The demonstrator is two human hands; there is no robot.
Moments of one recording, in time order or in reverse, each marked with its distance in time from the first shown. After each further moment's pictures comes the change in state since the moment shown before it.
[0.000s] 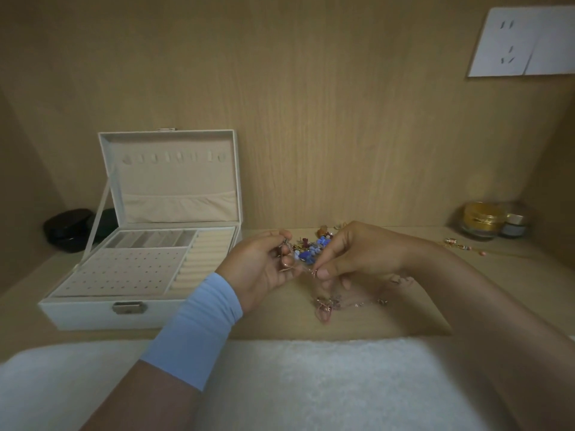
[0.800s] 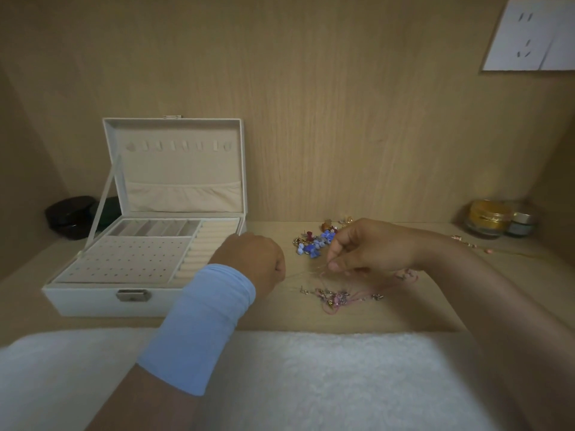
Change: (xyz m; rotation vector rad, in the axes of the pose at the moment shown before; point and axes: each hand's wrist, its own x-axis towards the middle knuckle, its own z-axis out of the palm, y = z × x) left_hand -0.014 0.014 -0.014 2.051 0.053 0.252; right_hand -0.002 -0.001 -0.005 -0.237 0.002 0.094
